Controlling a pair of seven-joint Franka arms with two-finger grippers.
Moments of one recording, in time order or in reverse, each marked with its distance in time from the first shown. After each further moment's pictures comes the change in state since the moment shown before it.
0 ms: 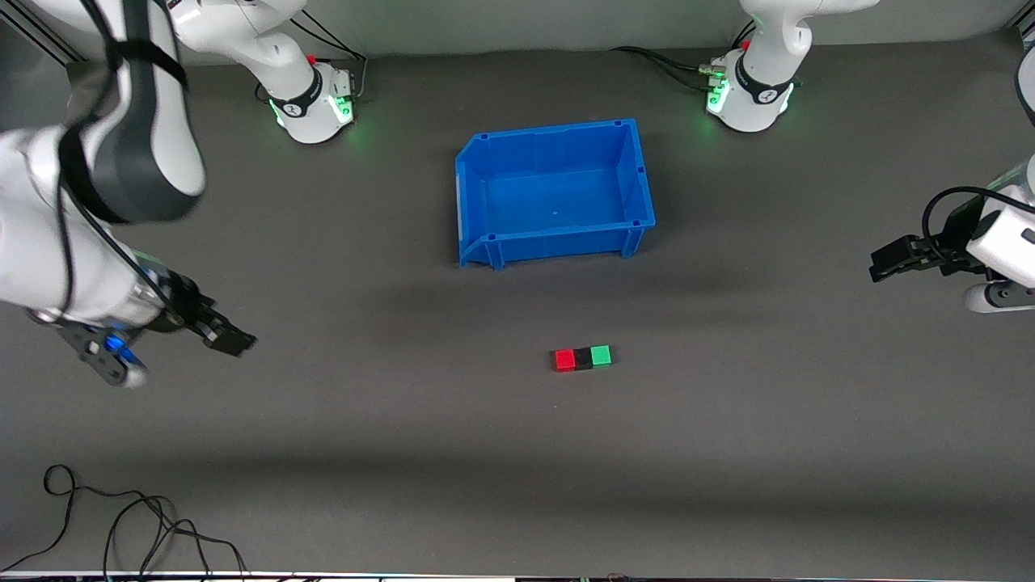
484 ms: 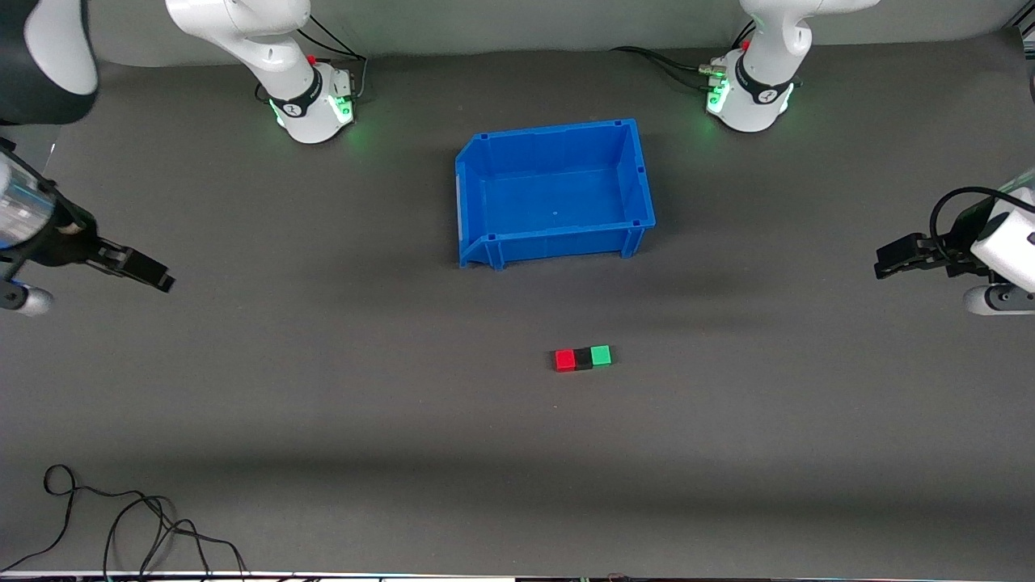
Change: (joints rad) left arm 0.001 0.019 0.008 0.037 0.013 -0.050 0.088; right arm -0.406 -0.212 0.333 -0.117 -0.090 0.000 -0.414
